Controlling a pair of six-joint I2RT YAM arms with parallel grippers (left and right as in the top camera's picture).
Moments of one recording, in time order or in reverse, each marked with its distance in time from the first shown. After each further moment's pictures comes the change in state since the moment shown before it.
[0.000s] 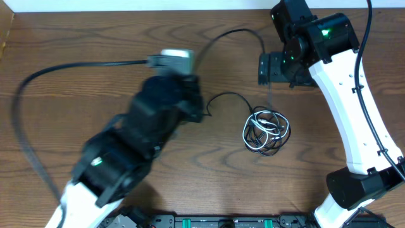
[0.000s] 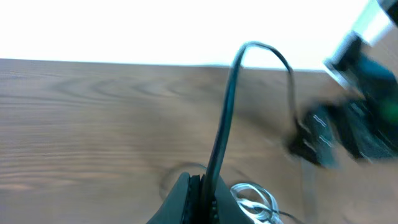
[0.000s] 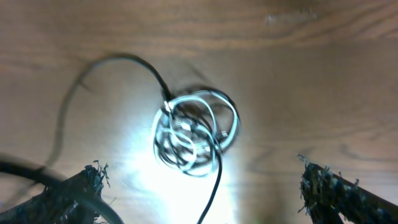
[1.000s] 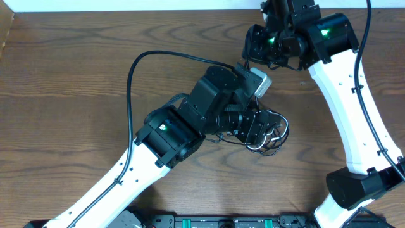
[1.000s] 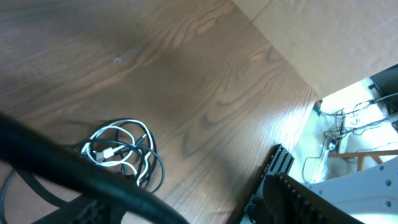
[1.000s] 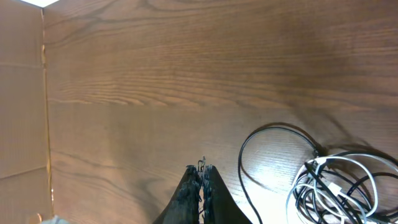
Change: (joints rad) left arm -0.141 0.245 -0.008 0.128 0.622 0.102; right arm 0.000 0.000 0.004 0.389 -0.423 0.142
